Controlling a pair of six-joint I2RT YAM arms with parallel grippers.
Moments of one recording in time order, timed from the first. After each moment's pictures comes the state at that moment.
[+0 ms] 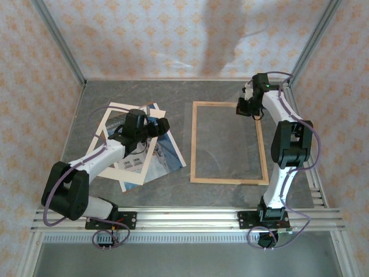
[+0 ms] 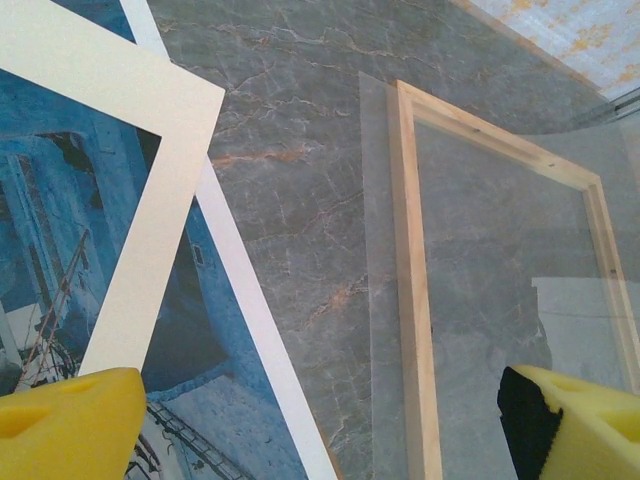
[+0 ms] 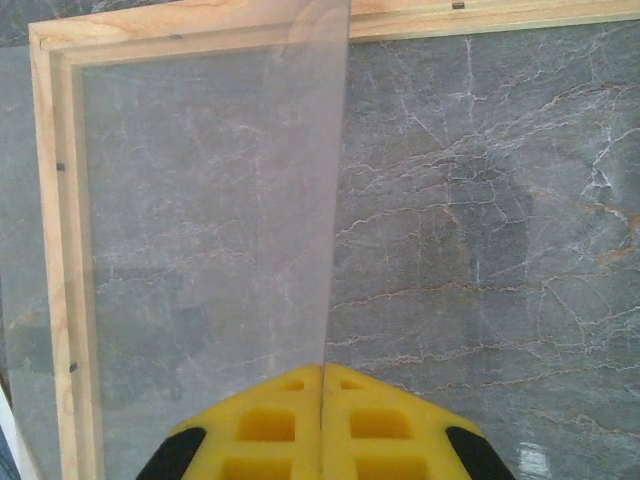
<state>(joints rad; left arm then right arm) -0.33 1.40 0.81 -0.06 0.12 -0.64 0.02 1.97 1.66 -0.89 -0.33 0.12</state>
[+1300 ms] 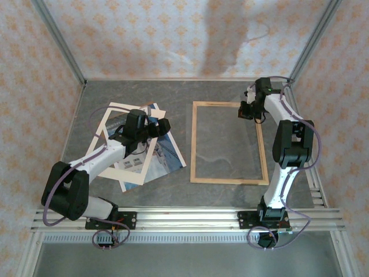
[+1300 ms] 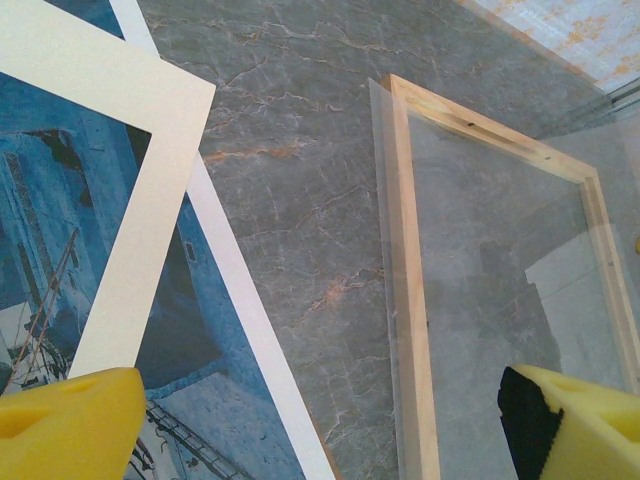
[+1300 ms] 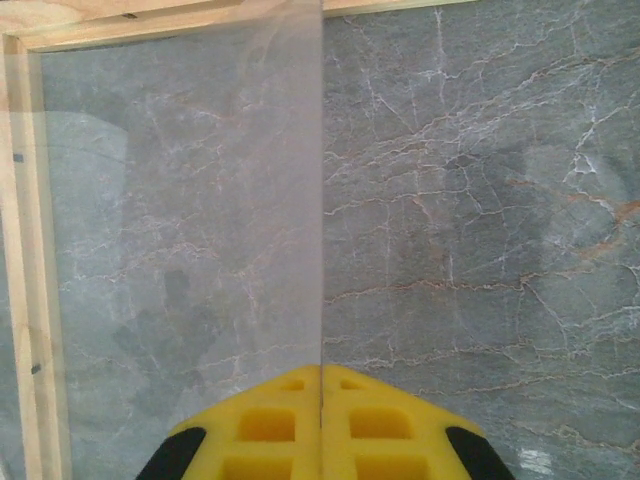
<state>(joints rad) -0.33 1.40 0.81 -0.06 0.12 -0.64 -0.01 1.97 1.58 -0.83 -0.36 0.10</state>
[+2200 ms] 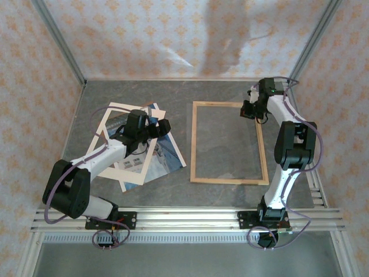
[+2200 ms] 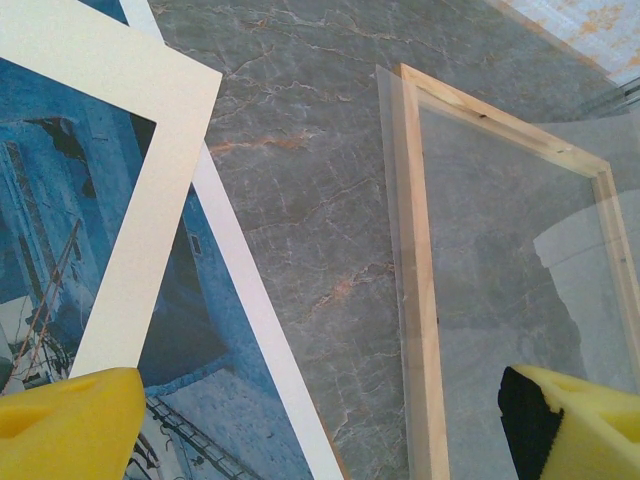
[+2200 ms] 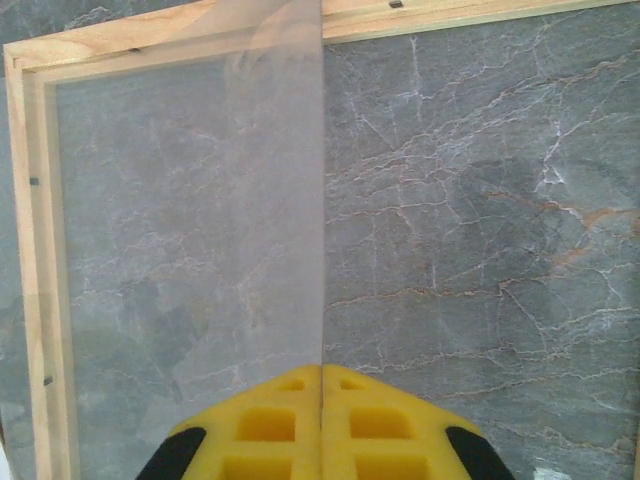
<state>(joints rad) -0.33 1.41 0.81 -0.06 0.12 -0.64 -0.04 1.94 1.55 -0.78 -0.37 0.11</state>
